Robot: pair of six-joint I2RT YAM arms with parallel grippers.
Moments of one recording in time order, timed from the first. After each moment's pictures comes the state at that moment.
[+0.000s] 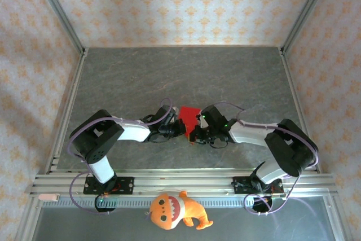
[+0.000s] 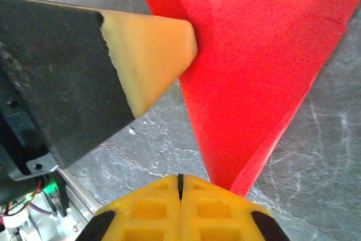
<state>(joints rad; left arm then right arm) -0.71 1.72 0.66 0.24 0.26 -0.98 0.72 1.50 0.61 -0.09 -0.49 0.83</state>
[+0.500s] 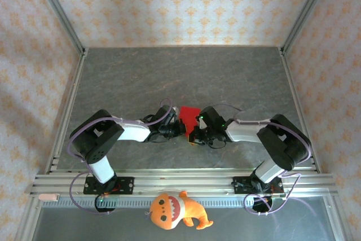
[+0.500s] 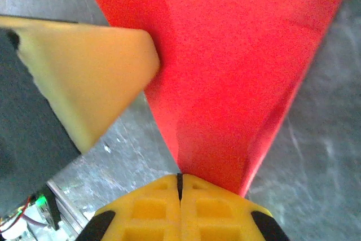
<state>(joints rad) -0.71 1.72 0.66 0.24 0.26 -0.99 0.72 1.56 0.59 -0.05 -0.49 0.85</state>
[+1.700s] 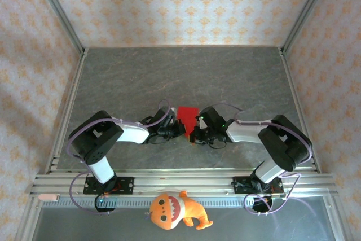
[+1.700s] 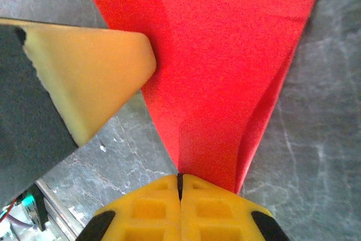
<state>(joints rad) -0.71 1.70 0.63 0.30 0.23 -1.04 0.72 1.55 0.60 -0.06 -0.46 0.79</state>
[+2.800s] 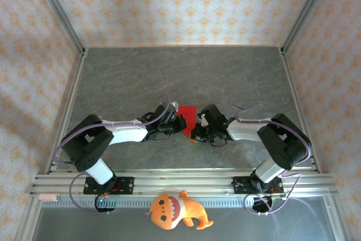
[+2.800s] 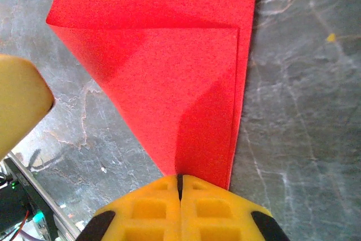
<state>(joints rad) -0.73 1.61 0.69 0.18 0.18 -0.98 0.68 1.58 0.62 -0.04 -0.46 0.83</state>
